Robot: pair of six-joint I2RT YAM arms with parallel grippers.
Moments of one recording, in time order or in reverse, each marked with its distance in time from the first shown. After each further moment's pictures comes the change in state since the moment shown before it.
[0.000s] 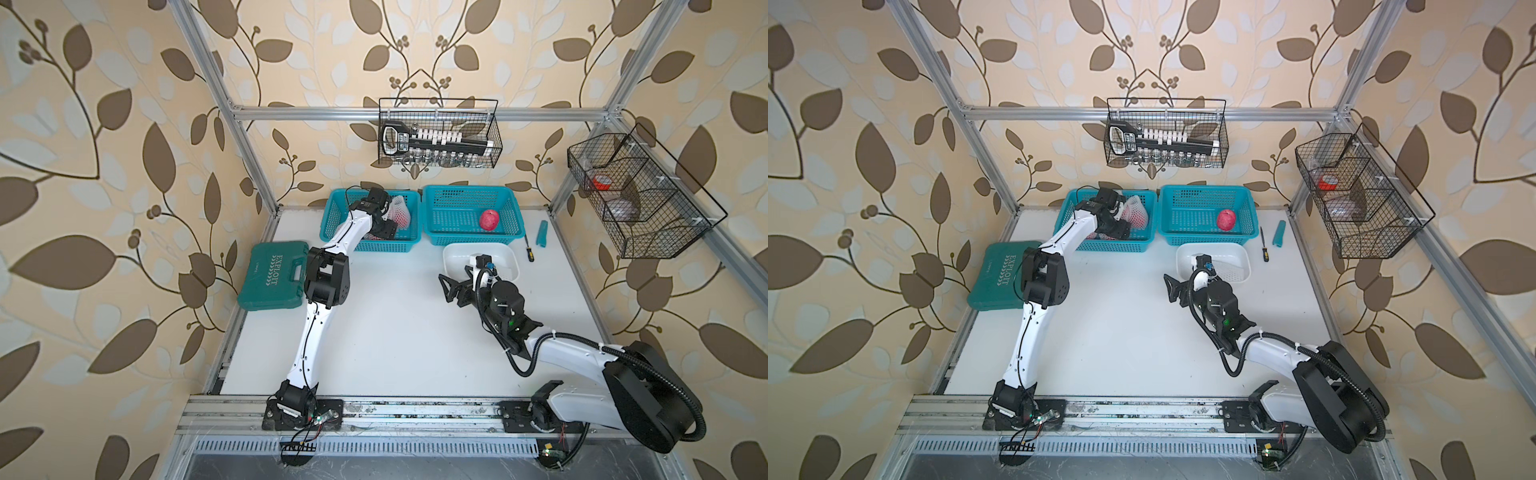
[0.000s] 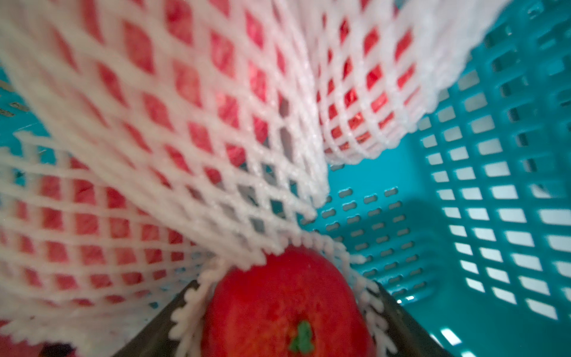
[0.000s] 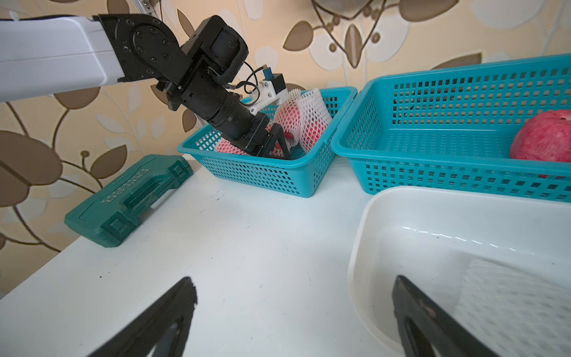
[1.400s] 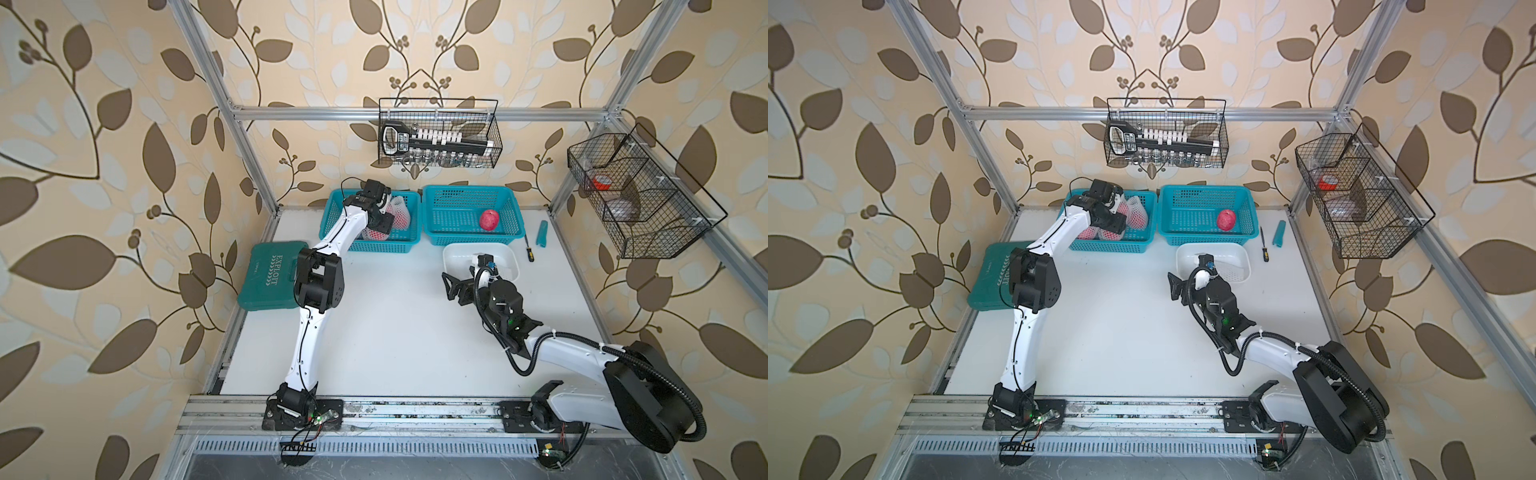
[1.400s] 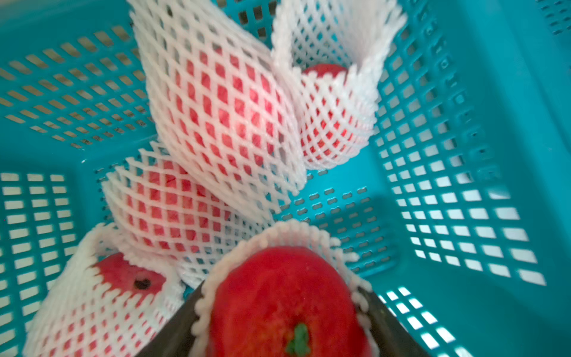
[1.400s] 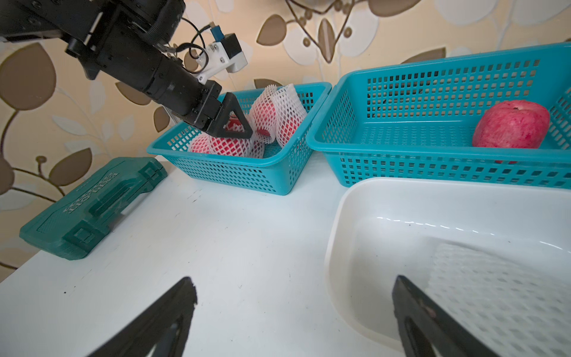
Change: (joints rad) left arm -0.001 -0.163 -0.094 0.020 0.003 0.026; right arm 0.000 0.000 0.011 -0.051 0.082 0.006
